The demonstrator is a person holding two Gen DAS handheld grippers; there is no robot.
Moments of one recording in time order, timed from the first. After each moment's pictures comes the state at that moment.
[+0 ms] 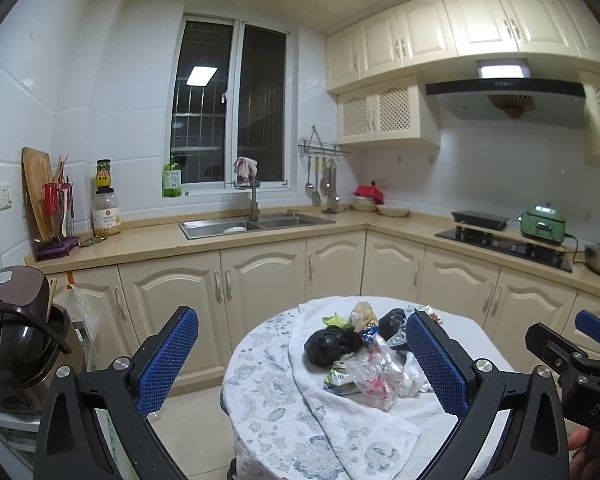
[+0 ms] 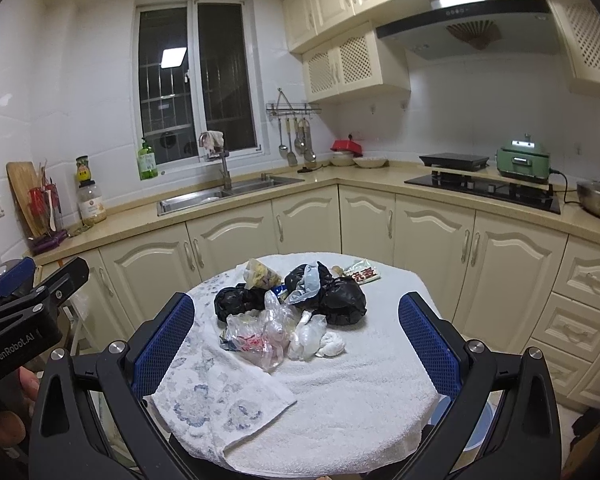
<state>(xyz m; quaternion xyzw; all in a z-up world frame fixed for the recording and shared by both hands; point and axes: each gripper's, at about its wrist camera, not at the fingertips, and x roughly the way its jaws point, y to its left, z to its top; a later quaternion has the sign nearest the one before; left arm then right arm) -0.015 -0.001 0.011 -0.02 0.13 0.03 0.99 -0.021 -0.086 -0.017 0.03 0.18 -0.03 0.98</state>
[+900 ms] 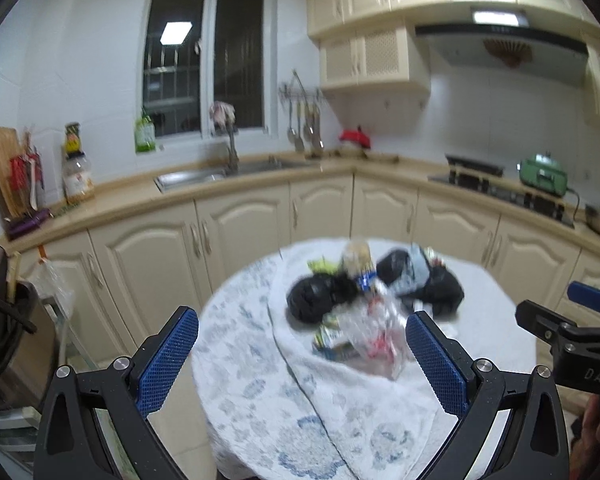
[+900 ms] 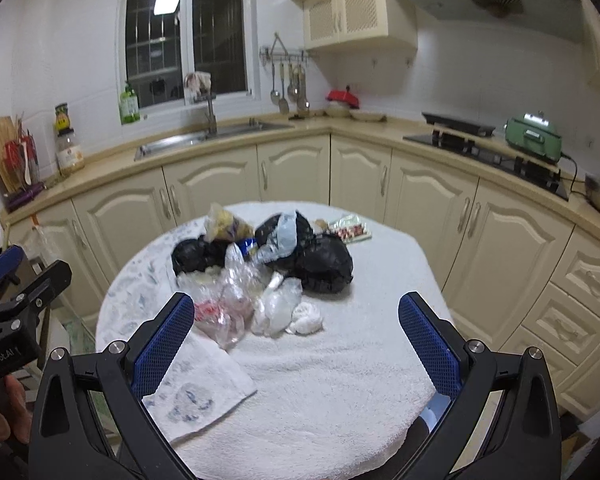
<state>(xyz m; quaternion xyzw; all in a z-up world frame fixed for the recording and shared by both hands) 0.092 -0.016 -0.055 0.00 0.23 0.00 0.97 0.060 -0.114 -0.085 0.00 0.29 -0.04 0.95</state>
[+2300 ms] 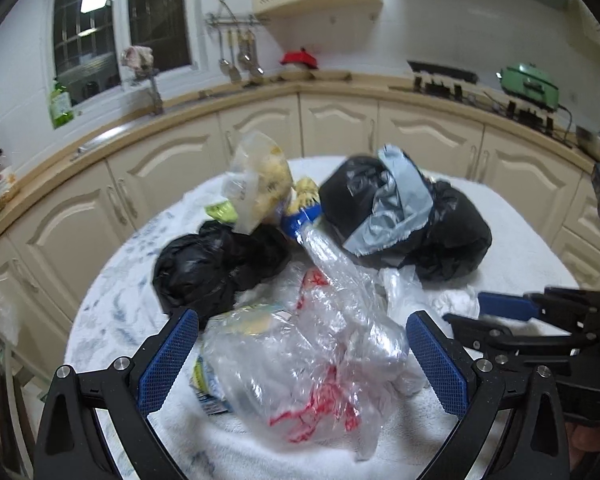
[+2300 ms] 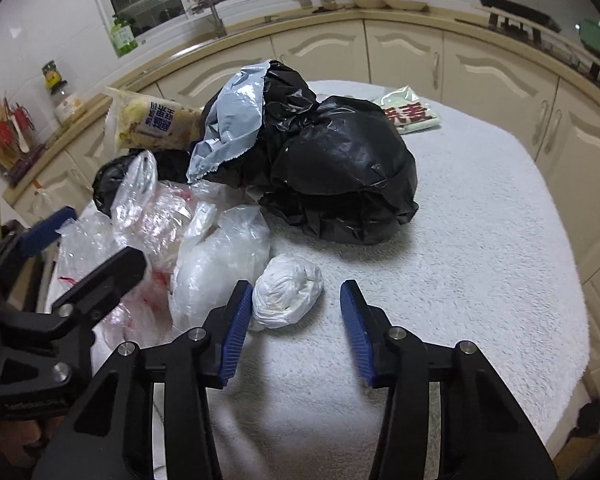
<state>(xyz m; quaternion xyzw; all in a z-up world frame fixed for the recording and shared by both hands) 0.305 -0.086 -0.164 0.06 0.34 -0.08 0.94 0.203 -0.170 -0.209 0.06 0.45 0.05 0.89</state>
